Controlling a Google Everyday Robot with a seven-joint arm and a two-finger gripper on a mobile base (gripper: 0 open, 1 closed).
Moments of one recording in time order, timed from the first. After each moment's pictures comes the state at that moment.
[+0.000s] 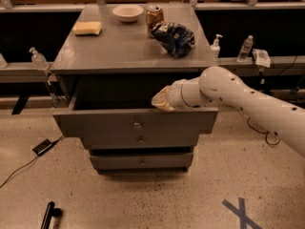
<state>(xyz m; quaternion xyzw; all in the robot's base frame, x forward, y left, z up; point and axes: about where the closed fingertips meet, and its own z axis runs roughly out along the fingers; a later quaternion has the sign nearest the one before) 0.675 -0.034 0.724 -0.60 0.67 0.09 0.43</state>
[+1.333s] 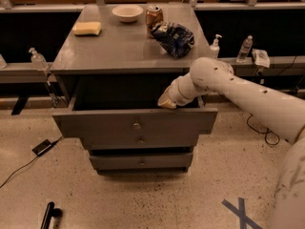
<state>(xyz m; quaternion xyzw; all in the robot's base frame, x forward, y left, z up) 0.718 -0.059 0.673 -0.62 0.71 0.06 0.33</state>
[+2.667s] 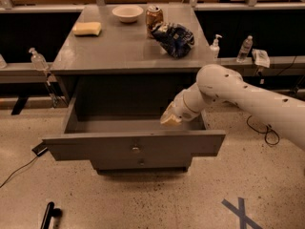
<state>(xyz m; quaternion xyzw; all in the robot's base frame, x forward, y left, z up) 0.629 -0.062 0.668 -0.64 0.71 0.12 0.27</state>
